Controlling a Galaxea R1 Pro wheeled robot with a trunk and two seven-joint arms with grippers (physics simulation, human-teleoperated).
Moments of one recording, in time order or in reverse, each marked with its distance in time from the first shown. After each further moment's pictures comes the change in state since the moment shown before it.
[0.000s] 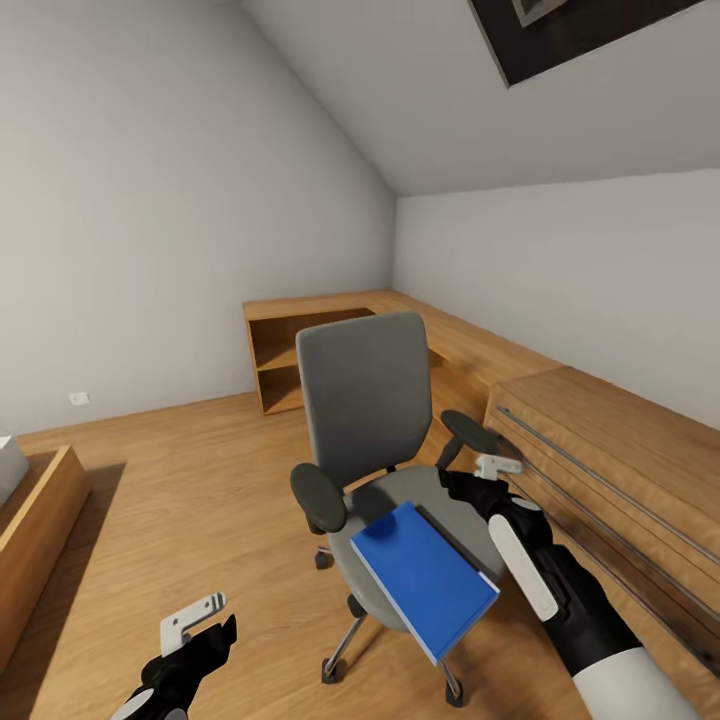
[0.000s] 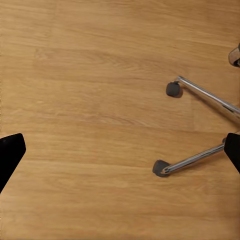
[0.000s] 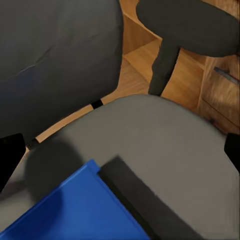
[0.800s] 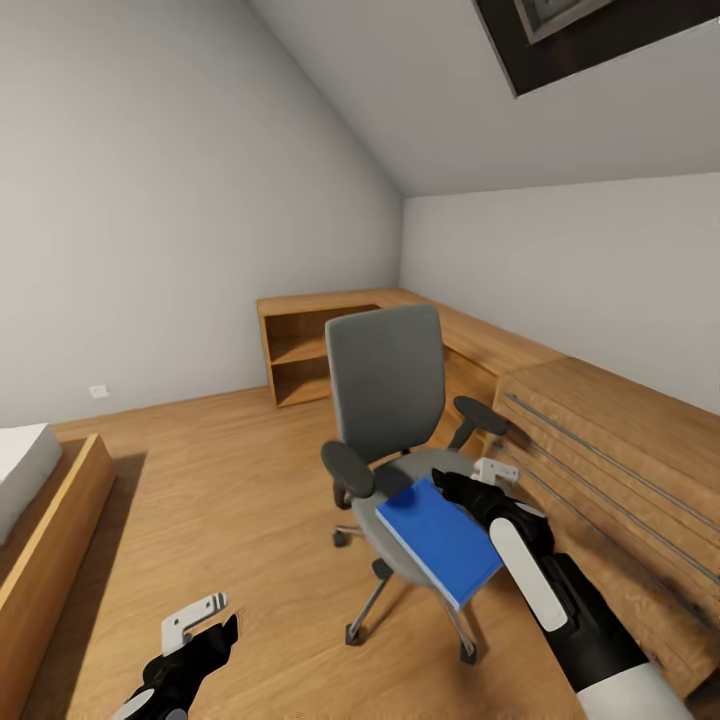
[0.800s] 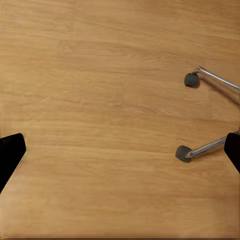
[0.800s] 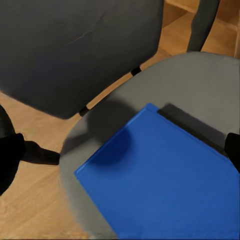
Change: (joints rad) left arm 0.000 0.000 -0.002 0.000 0.000 0.000 -0.005; right arm 0.036 0.004 0.006 -0.075 -0.148 0.002 -0.041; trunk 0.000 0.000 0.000
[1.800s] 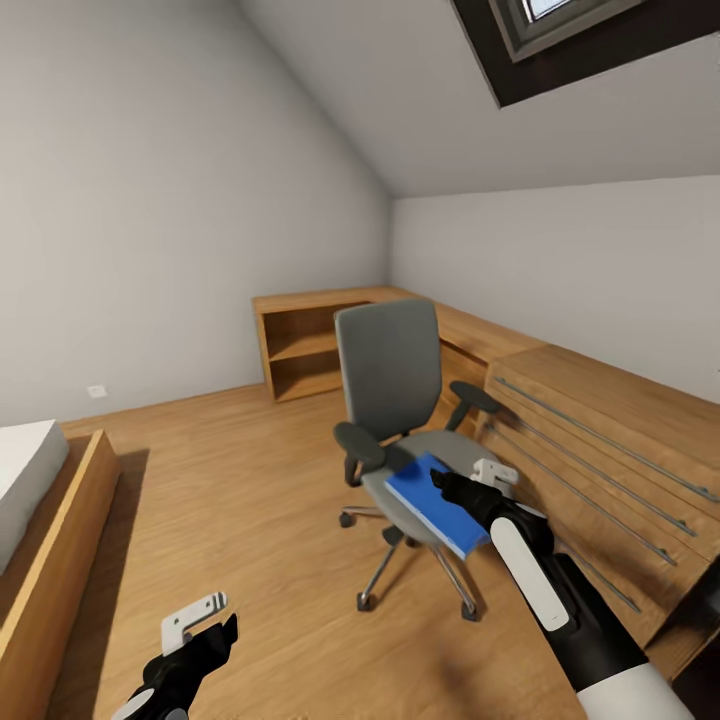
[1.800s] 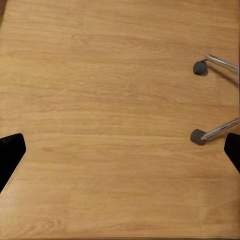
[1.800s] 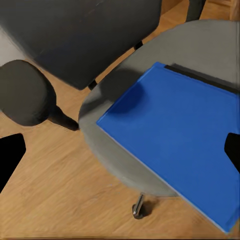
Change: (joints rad) left arm -0.001 0.000 0.001 -0.001 0.001 -0.002 -0.001; right arm 0.000 -0.001 -0.001 0.005 -0.035 -0.001 0.001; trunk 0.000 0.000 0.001
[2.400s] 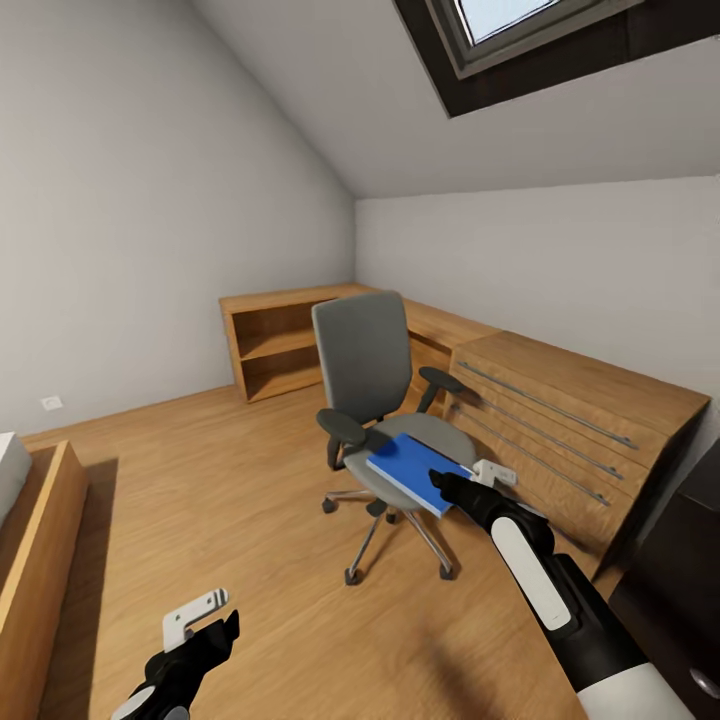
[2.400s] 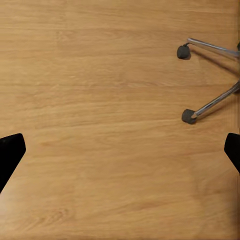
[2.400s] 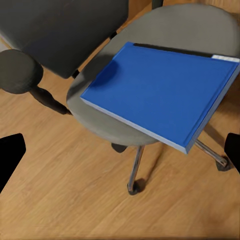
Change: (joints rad) left arm 0.000 -0.003 -0.006 -0.015 0.000 0.002 -0.001; right arm 0.000 -0.001 -0.003 0.002 -0.042 0.000 0.000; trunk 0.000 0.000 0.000
